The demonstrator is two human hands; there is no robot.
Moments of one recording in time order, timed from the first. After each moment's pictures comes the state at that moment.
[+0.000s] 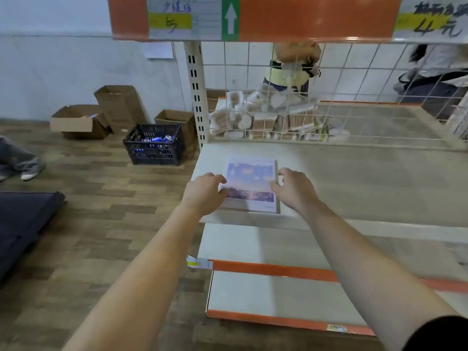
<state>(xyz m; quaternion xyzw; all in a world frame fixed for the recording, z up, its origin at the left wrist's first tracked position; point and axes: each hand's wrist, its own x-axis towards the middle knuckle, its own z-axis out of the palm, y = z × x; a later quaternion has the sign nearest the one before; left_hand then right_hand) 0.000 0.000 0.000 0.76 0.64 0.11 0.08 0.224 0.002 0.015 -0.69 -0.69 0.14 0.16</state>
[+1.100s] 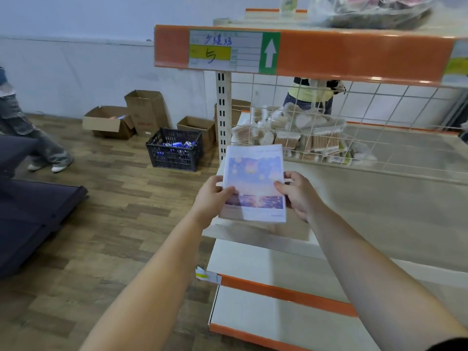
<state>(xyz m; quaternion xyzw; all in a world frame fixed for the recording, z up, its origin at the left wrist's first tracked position) -0.011 0.000 0.017 0.46 0.60 0.46 0.46 0.195 0.042 0.023 -0.57 -0.50 0.51 0.40</state>
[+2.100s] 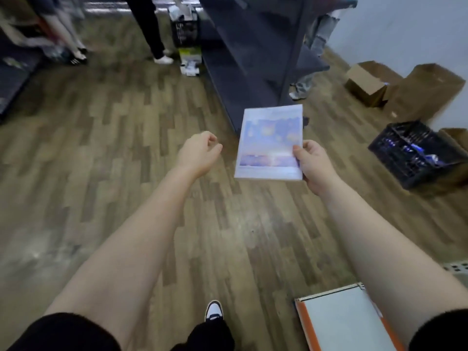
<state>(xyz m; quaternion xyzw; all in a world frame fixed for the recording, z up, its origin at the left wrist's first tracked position) -0.366 -0.428 -0.030 0.14 0.93 0.33 0.02 -0.271 -0.185 -0.030 -0.22 -0.72 0.65 0.11</state>
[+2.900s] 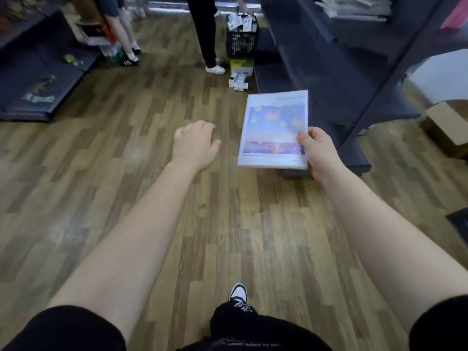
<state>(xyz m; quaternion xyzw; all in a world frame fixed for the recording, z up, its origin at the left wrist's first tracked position) -0.743 -0.491 -0.017 0.09 0.99 0.11 -0.10 -0.722 -0.223 -0.026 -0.15 -0.76 0.63 0.05</state>
